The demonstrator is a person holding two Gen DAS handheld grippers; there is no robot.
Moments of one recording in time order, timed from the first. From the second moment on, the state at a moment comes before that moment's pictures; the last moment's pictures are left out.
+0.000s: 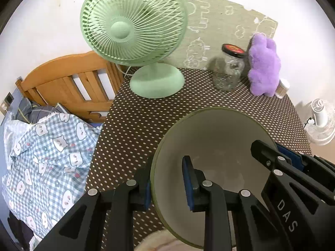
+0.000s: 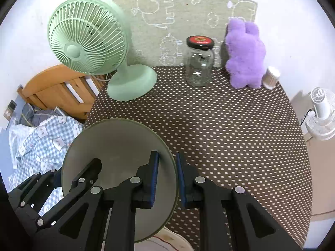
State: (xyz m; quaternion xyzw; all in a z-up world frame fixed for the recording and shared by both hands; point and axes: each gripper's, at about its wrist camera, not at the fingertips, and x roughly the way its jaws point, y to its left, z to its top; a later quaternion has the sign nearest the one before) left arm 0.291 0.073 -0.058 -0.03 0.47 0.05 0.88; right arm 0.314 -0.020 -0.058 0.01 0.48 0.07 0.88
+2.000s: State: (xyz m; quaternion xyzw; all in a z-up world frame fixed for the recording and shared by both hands) left arm 0.153 -0.118 -0.050 -0.03 0.48 0.03 0.88; right arm 0.153 -0.220 -0.047 0.01 0.48 0.06 0.88
